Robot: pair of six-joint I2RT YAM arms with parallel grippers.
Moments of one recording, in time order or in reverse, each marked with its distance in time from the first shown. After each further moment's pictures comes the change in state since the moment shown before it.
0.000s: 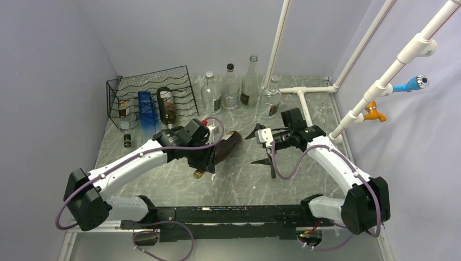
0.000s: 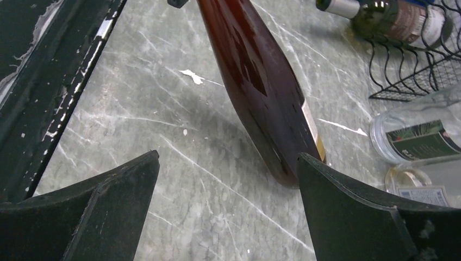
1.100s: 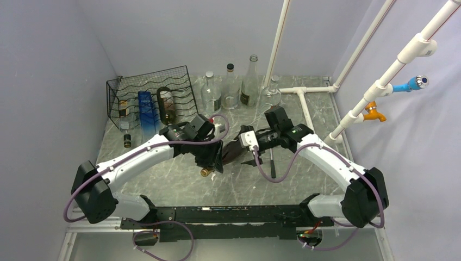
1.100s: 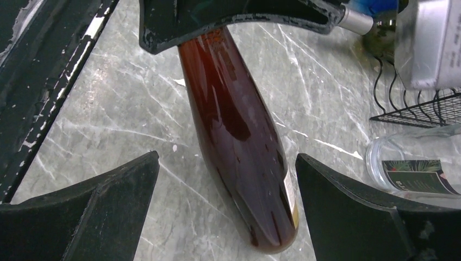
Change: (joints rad) left arm 0.000 0.089 0.074 0.016 0.144 -0.060; right arm 0.191 0.060 0.078 0.060 0.166 0.066
